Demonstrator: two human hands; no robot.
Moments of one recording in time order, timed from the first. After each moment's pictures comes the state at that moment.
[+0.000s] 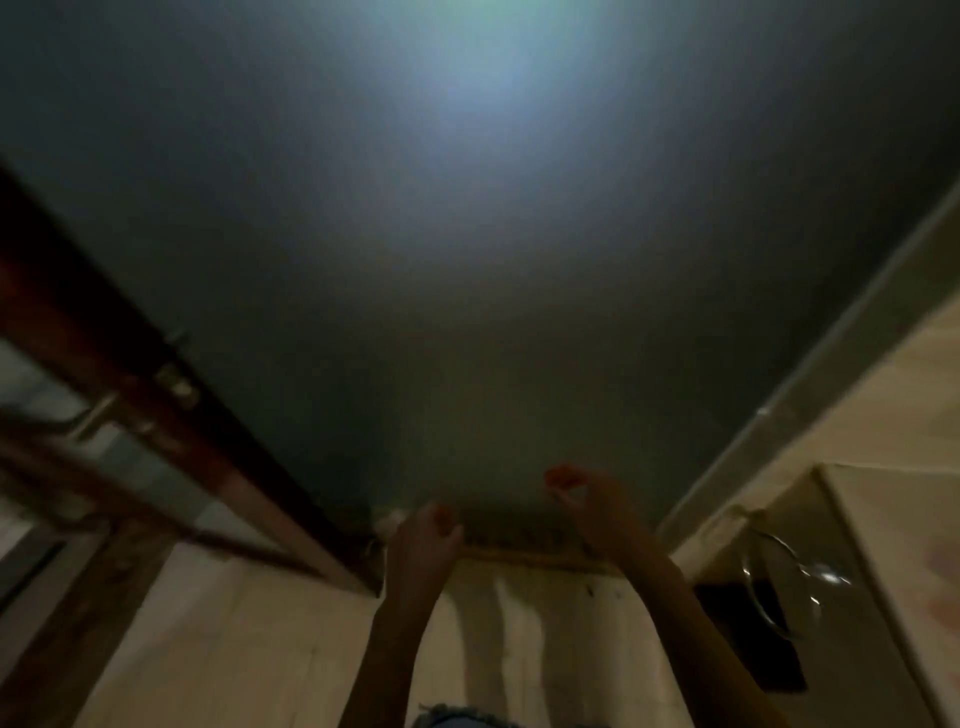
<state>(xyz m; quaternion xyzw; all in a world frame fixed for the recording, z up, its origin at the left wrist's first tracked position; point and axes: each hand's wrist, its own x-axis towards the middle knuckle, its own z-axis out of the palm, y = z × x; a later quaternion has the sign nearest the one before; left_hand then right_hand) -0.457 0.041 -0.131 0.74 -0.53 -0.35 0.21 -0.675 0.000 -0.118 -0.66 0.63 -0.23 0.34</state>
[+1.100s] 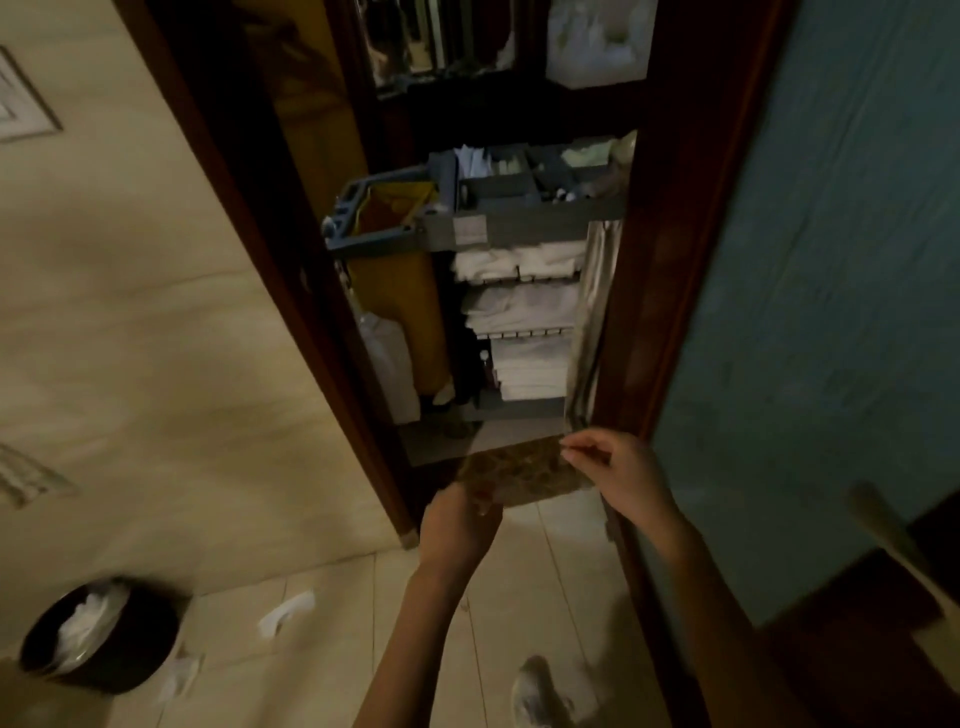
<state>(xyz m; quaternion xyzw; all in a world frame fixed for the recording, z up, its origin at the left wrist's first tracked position) 0.037 0.260 -0.076 0.95 -0.11 -0.05 0.29 0.019 0.055 -0.076 -0.87 0.09 -0.10 0.47</state>
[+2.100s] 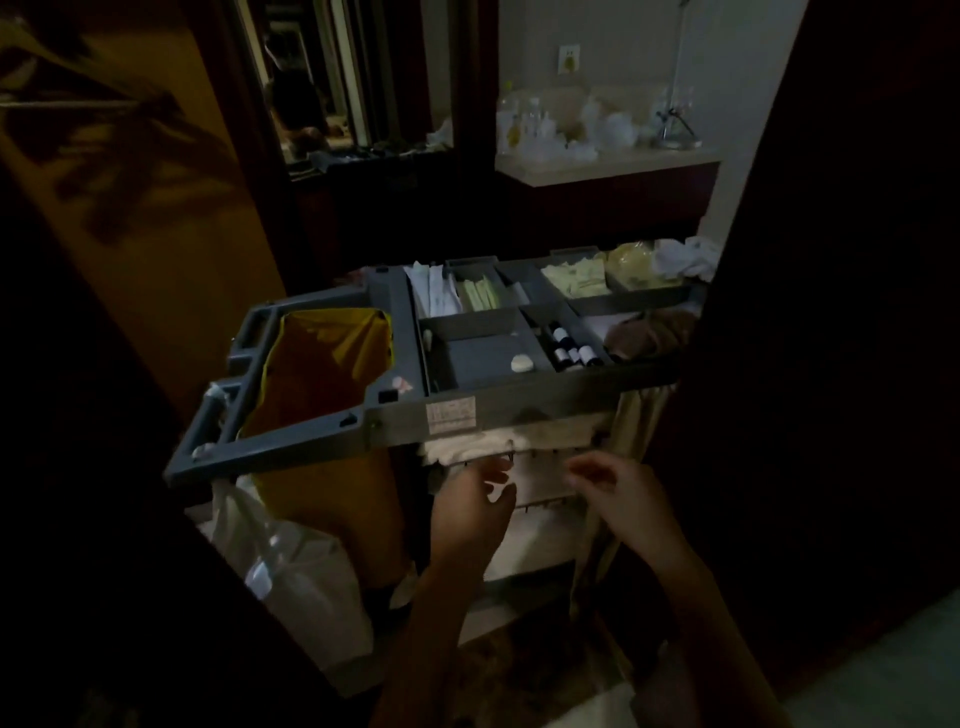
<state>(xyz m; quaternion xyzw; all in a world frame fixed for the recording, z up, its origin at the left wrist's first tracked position) 0.563 0.129 -0.026 0.87 -0.20 -0.05 0.44 0.493 -0.034 -0.031 -0.86 0.21 -0.14 0.44</state>
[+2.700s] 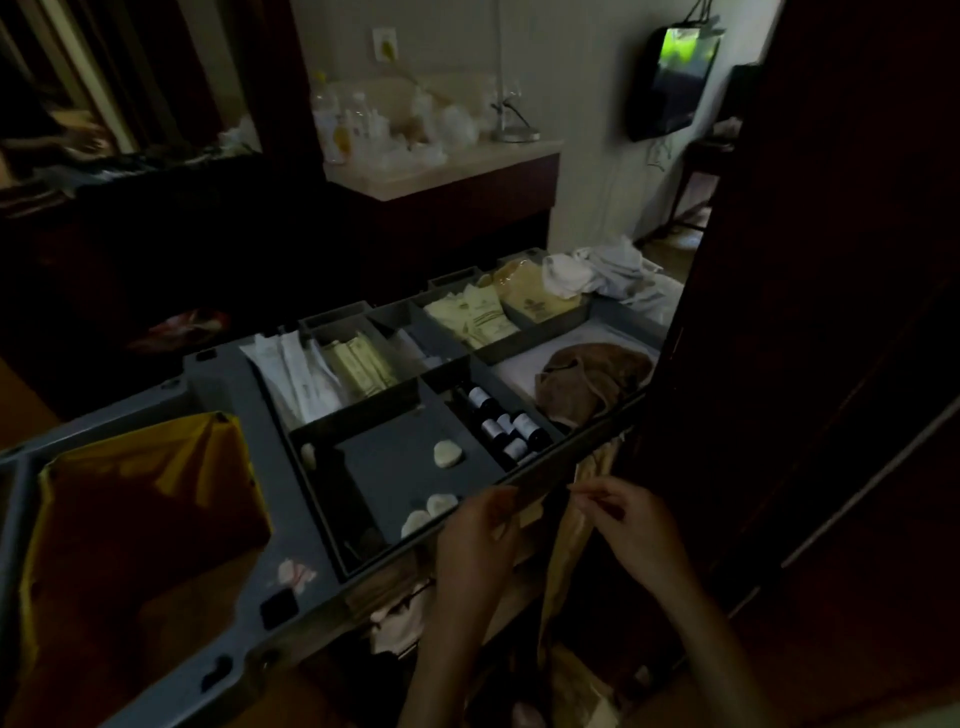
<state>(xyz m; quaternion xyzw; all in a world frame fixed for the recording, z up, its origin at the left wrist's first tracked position) 0.735 0.004 -0.040 0.81 -0.37 -0.13 0.44 0.606 -0.121 -0.034 -0.76 0.36 -0.23 0.48</state>
